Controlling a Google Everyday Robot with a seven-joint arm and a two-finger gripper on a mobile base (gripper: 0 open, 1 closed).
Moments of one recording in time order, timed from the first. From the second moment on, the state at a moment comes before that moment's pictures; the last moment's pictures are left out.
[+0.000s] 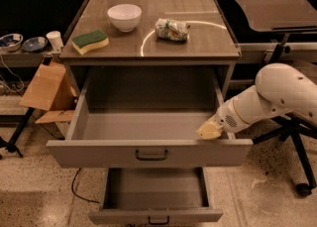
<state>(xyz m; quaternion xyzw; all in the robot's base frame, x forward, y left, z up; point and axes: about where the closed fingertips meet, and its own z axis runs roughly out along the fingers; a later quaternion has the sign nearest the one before) 0.518 -0.145 0.690 -0.39 0.87 0.23 0.19</state>
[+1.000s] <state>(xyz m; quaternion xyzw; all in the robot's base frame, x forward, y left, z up) 0.477 -0.174 0.701 -0.39 0.87 0.22 0.20</state>
